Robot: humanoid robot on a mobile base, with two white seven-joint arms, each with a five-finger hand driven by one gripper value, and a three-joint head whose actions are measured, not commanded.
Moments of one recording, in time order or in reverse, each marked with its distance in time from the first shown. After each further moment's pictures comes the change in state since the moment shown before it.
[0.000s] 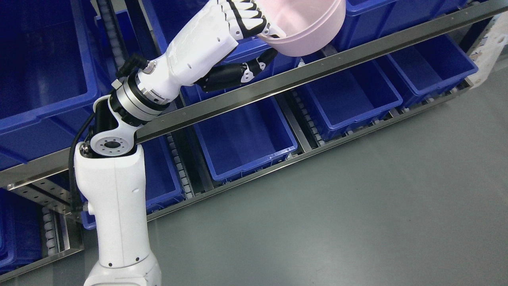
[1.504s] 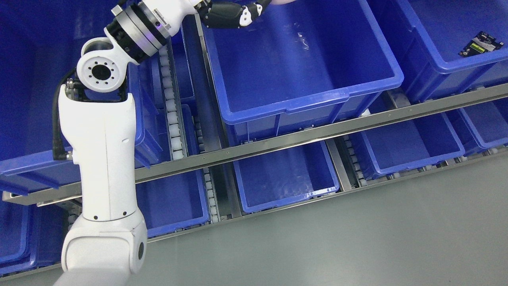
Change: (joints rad) left arm -0.219 0.072 -0.090 0.196 -0.025 0.478 -0.129; right arm 0.000 0.000 0.000 0.000 0.000 0.000 0.001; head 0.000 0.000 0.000
